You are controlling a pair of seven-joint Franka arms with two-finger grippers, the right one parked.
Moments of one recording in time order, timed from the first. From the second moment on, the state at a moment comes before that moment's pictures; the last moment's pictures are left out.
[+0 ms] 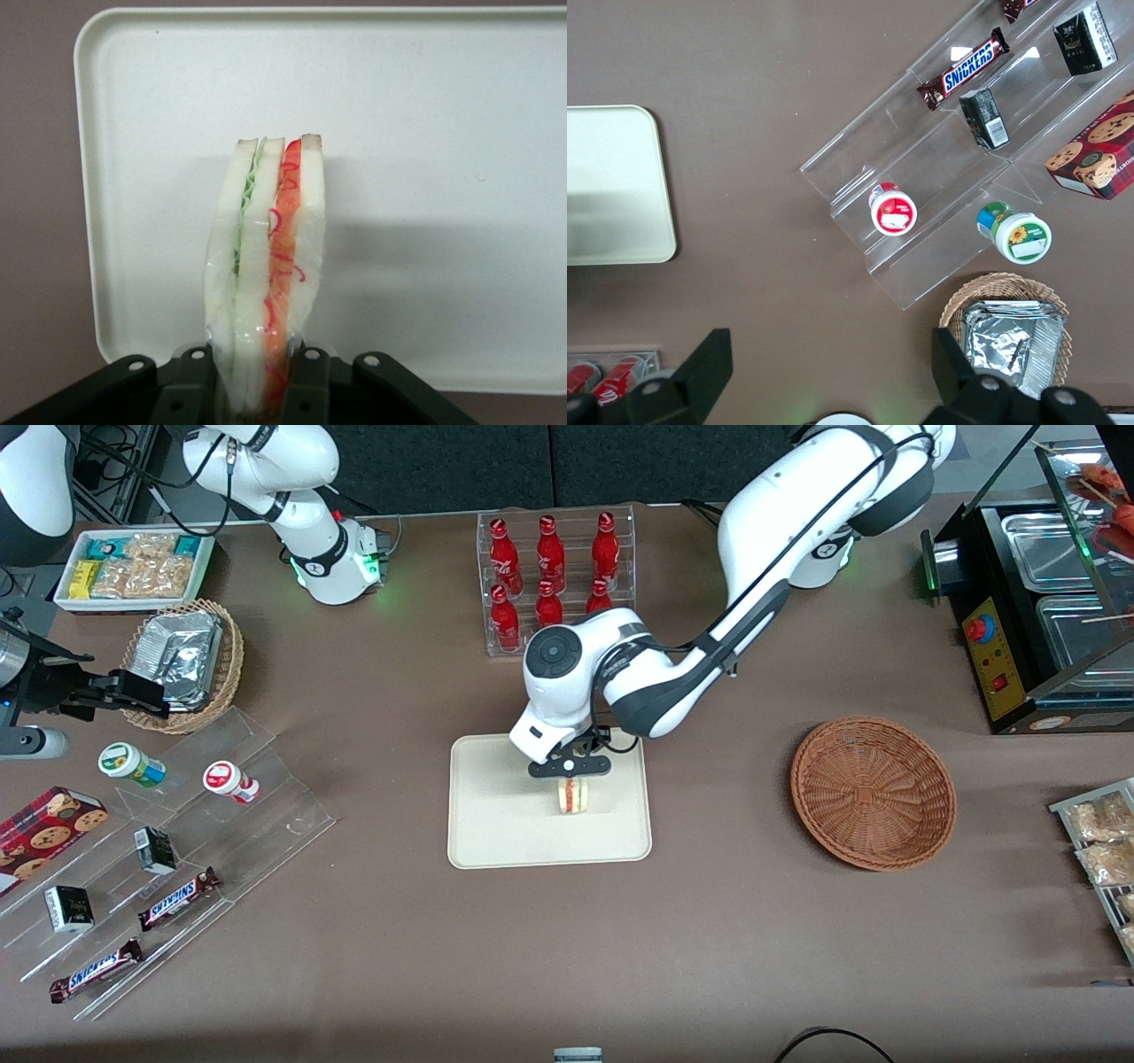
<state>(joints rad) -0.40 0.81 -0.59 -1.41 0.50 2.04 -1.14</state>
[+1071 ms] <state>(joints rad) -0.43 0.81 -0.52 -1.35 0.50 2.03 -1.17</state>
